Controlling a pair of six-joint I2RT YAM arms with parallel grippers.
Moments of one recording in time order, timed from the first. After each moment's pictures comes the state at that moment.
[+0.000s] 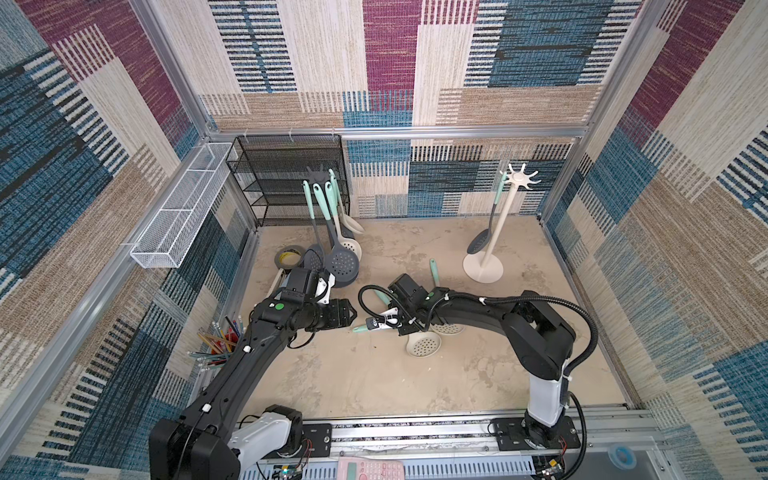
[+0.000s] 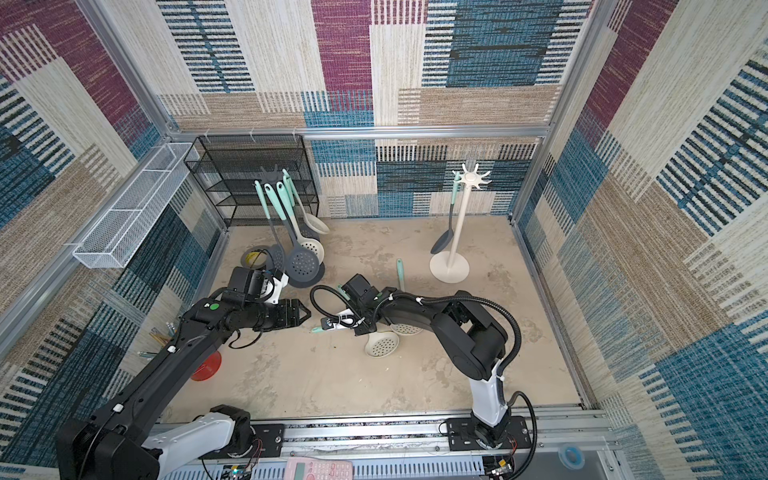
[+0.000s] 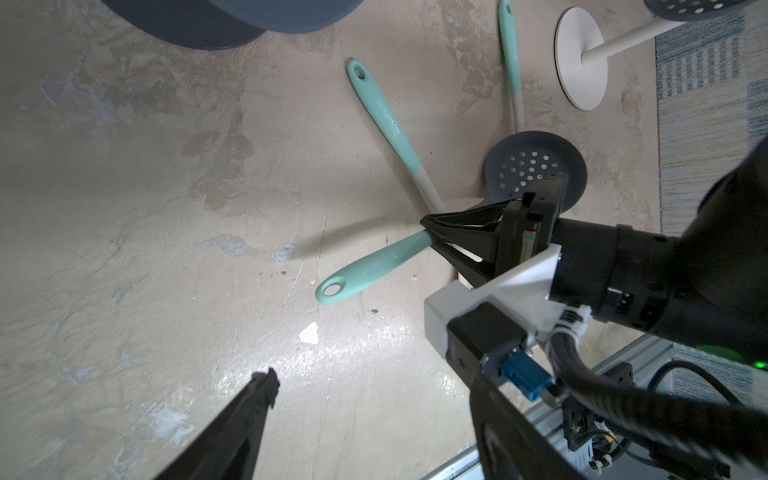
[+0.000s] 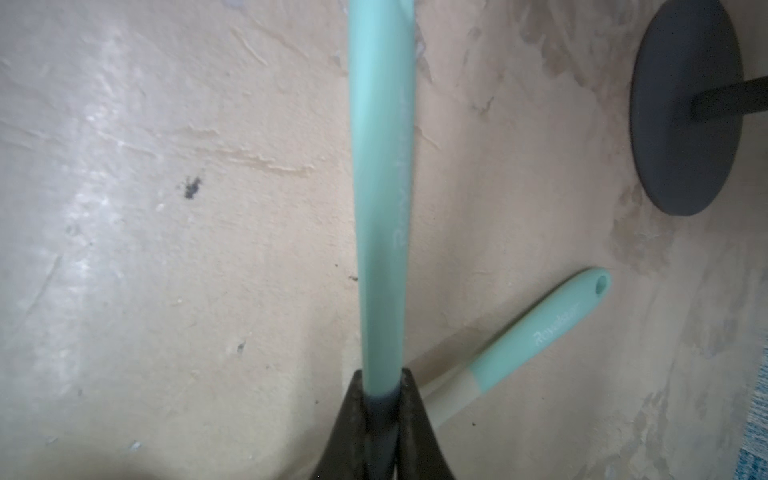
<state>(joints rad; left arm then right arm) -0.27 1.12 0.93 -0.81 0.32 -0.37 0.83 1.91 1.24 -0.36 -0.10 -1.03</state>
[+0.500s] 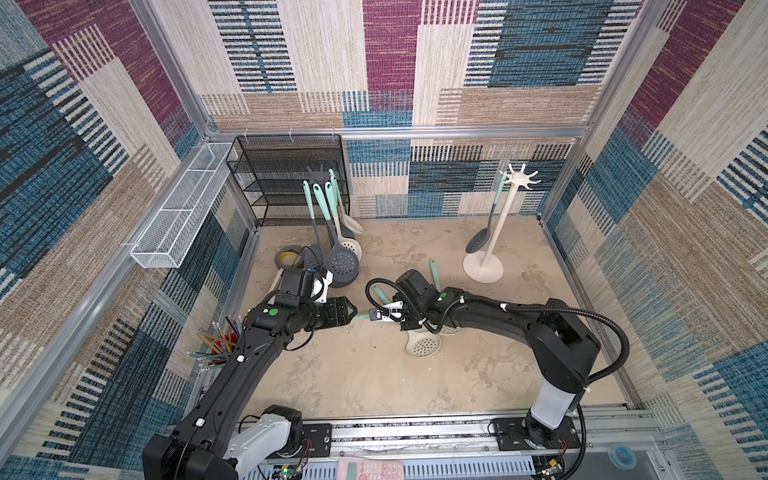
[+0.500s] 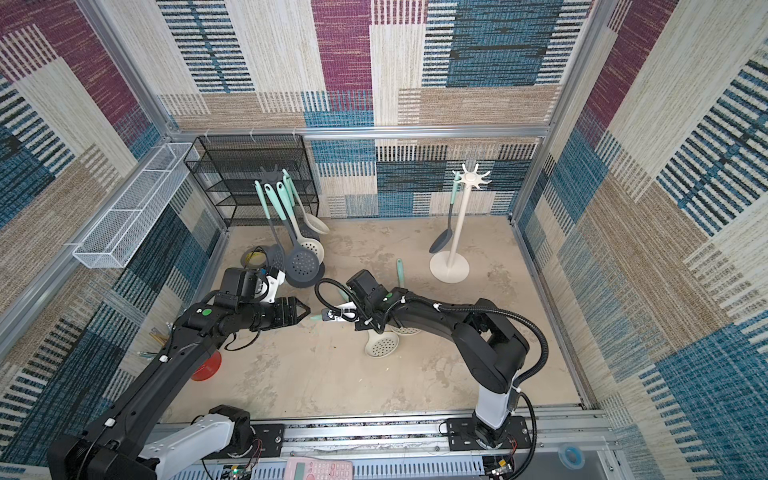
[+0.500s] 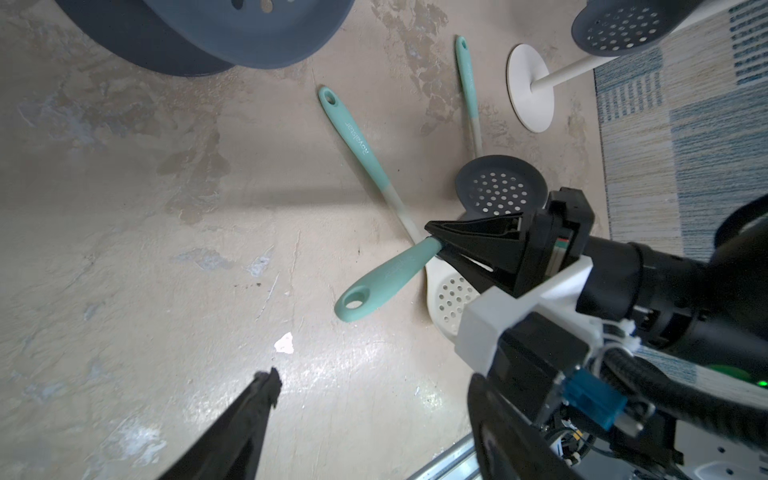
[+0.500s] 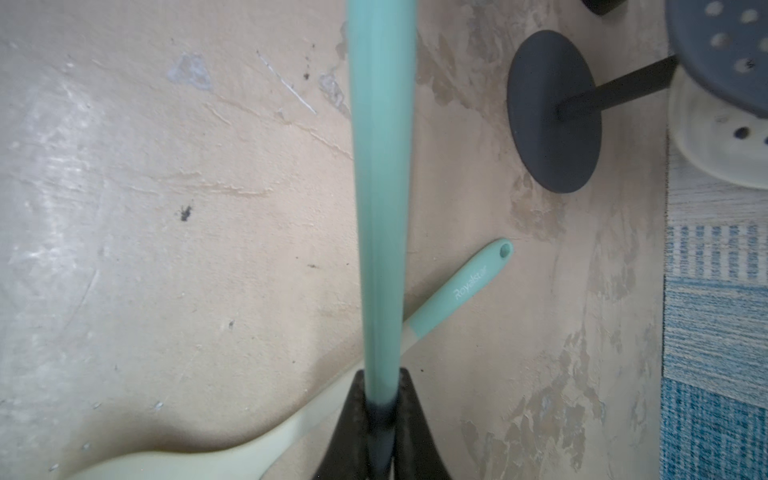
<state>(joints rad) -0.26 1.06 0.92 -0.76 0.38 -0.43 0.83 1.75 1.14 -0.27 -0.08 -0.93</state>
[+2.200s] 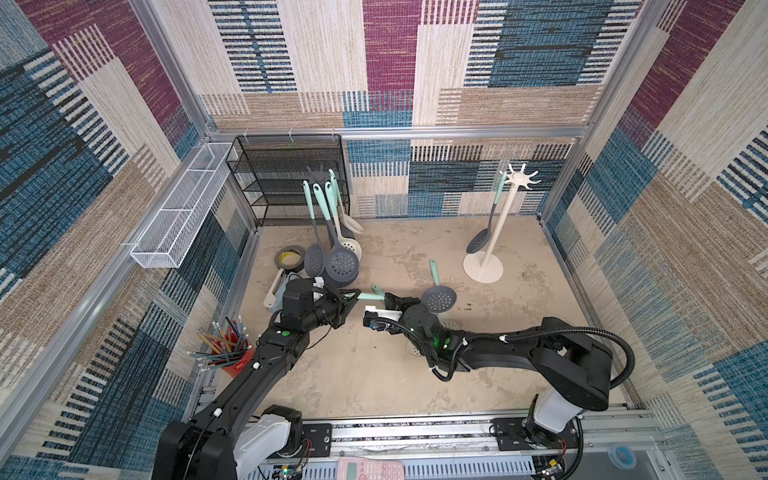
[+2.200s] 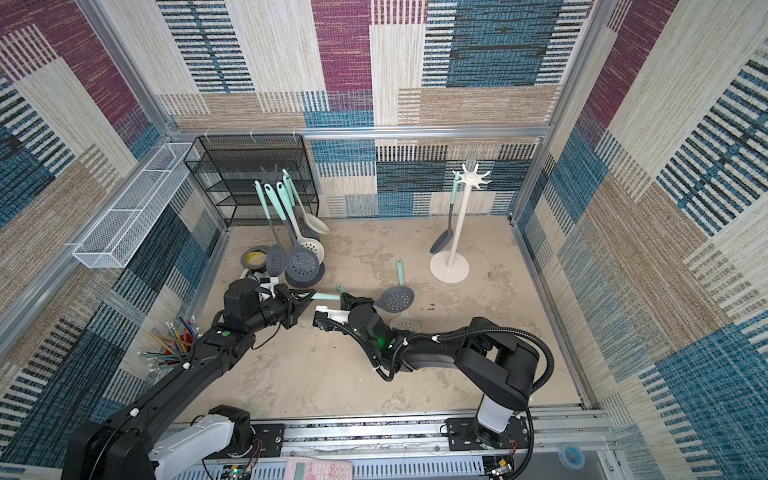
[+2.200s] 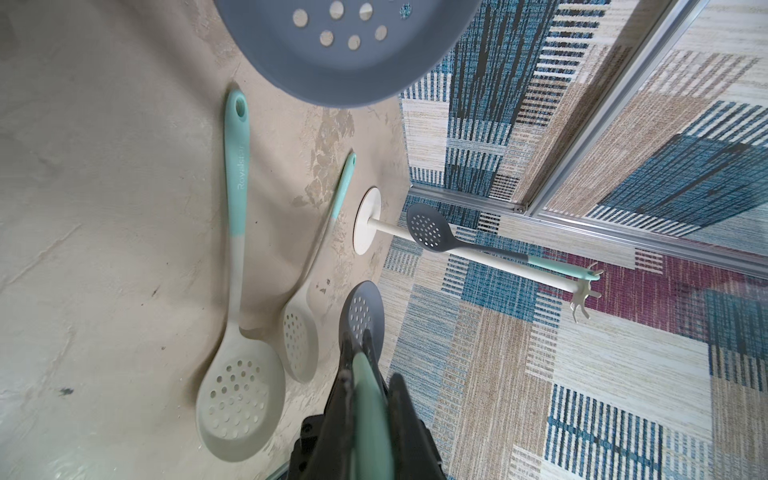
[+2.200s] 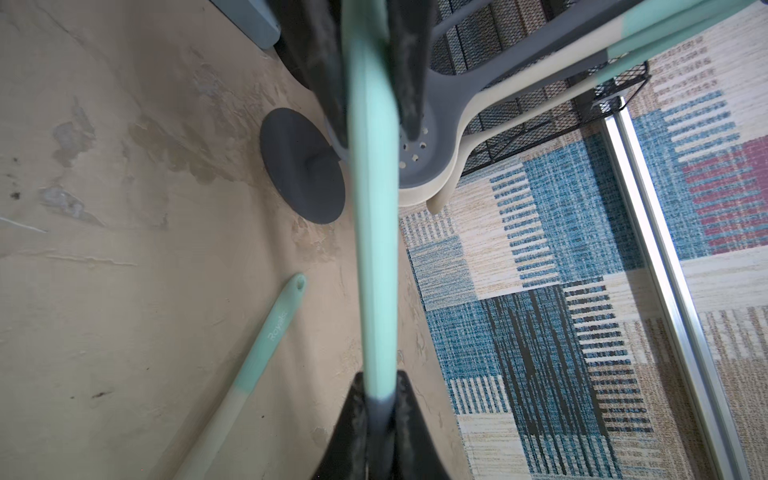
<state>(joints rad) -0.26 1.03 0.58 0.04 0.49 -1.44 1.04 1.68 0.80 0.61 0.49 -0.95</state>
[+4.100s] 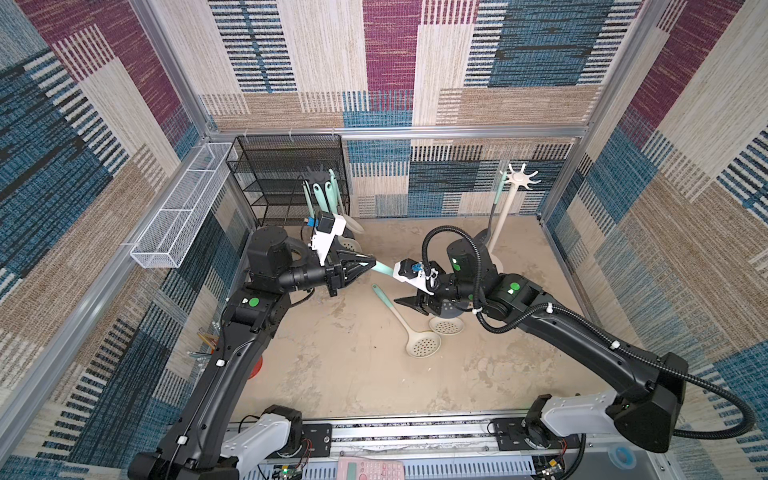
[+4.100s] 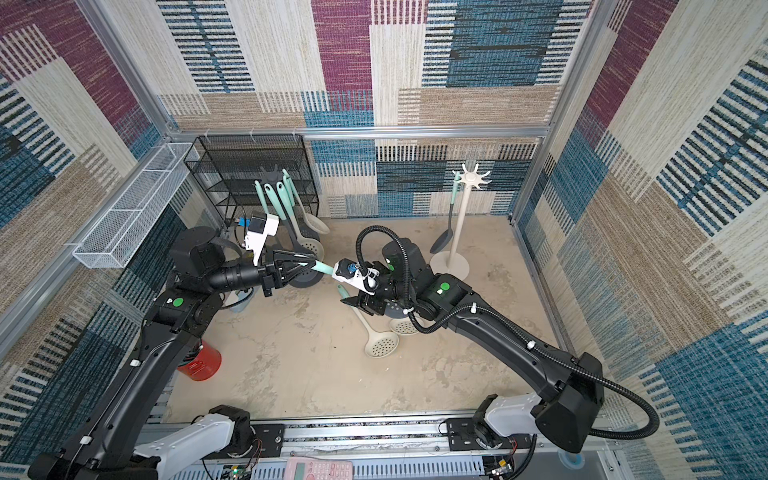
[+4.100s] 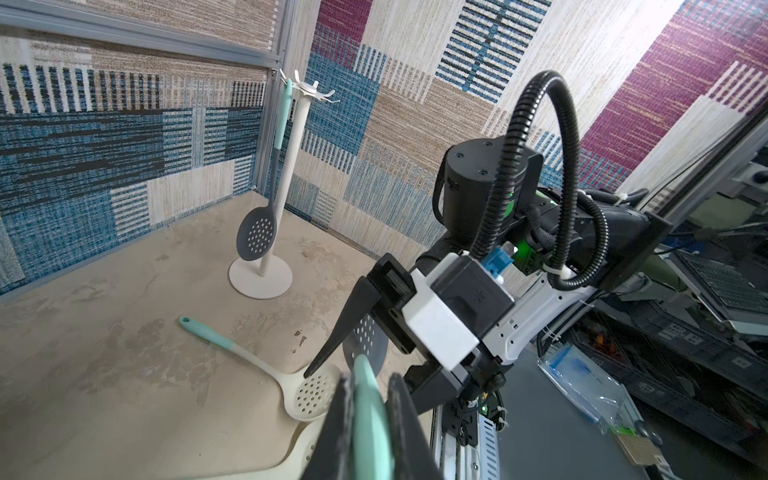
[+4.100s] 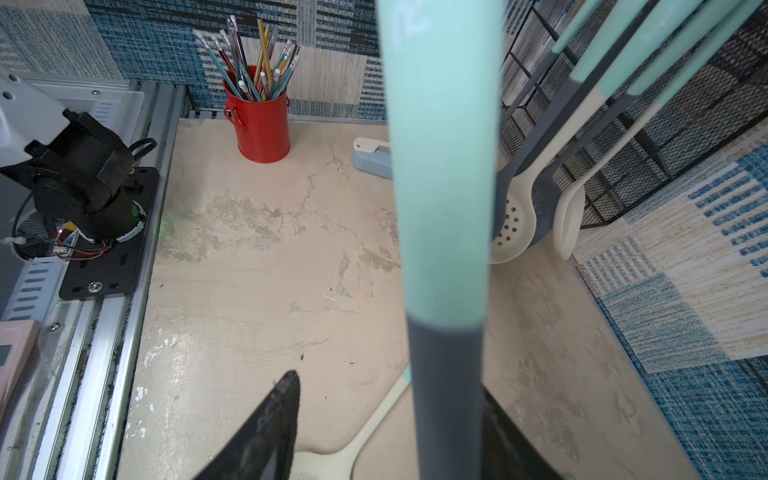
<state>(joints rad) -0.25 1.08 1.22 -0.32 1.02 -0.15 0.78 1.33 1.29 -0.48 -0.38 -0.49</state>
